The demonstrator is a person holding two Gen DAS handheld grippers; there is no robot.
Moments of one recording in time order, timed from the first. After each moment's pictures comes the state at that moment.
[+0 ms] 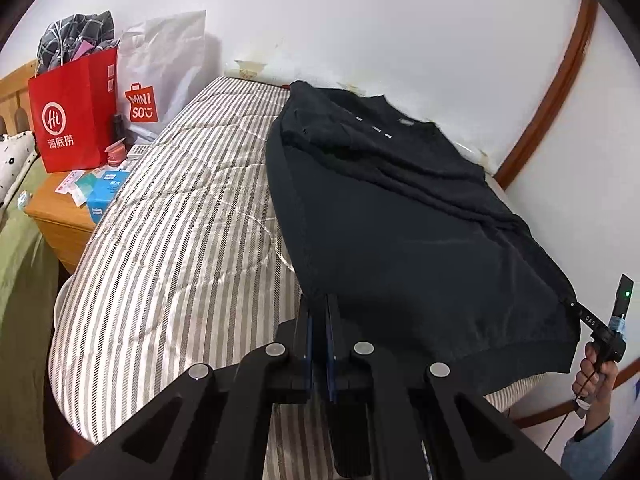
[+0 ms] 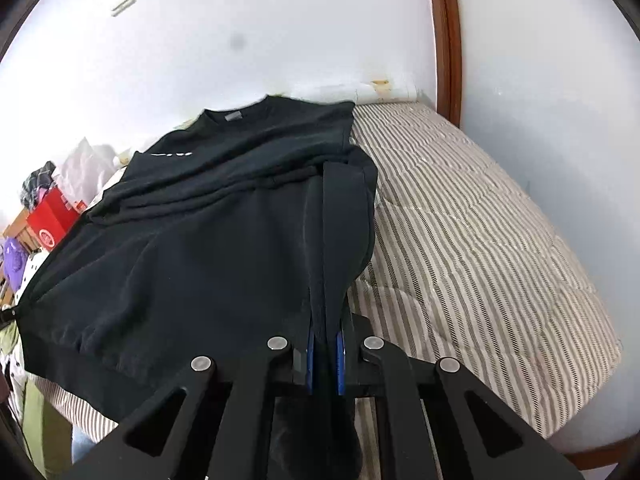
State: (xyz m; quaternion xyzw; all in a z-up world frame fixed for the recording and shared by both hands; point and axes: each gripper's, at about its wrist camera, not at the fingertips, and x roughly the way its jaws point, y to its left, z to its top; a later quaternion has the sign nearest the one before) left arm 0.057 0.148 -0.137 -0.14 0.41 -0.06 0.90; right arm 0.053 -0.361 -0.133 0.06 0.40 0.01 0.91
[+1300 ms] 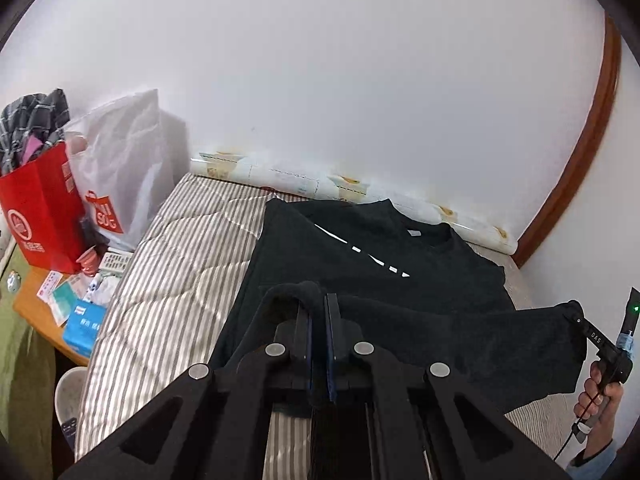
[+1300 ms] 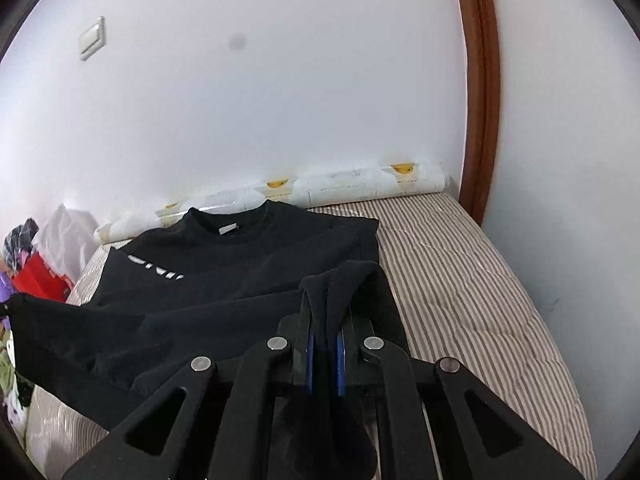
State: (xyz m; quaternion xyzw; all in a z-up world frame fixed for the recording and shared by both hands) left arm 0.253 0.128 -0.058 -0.13 0.36 -0.03 0.92; right arm 0.247 -0.337 -0.060 0.06 0.35 0.00 0.93
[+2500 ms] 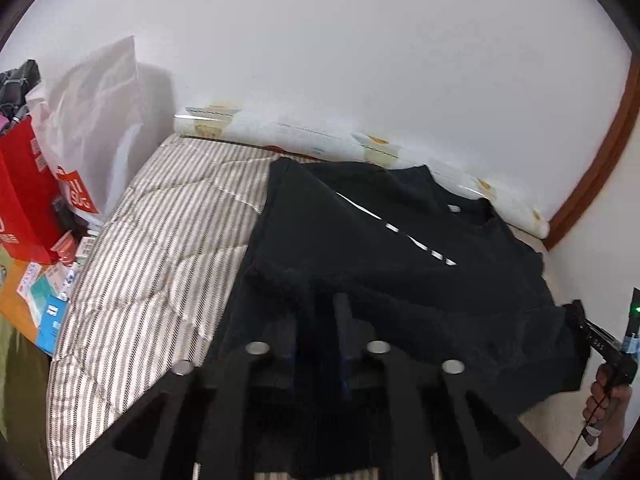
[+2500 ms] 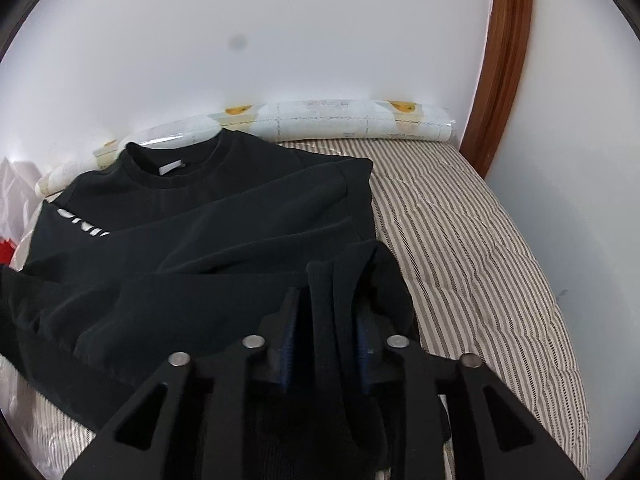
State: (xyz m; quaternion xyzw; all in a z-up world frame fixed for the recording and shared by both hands) left arm 0.318 0.131 -0.122 -0.13 0.42 -0.03 0.90; right arm 0.318 -0.323 -0.132 0.00 0.45 -0.05 0.89
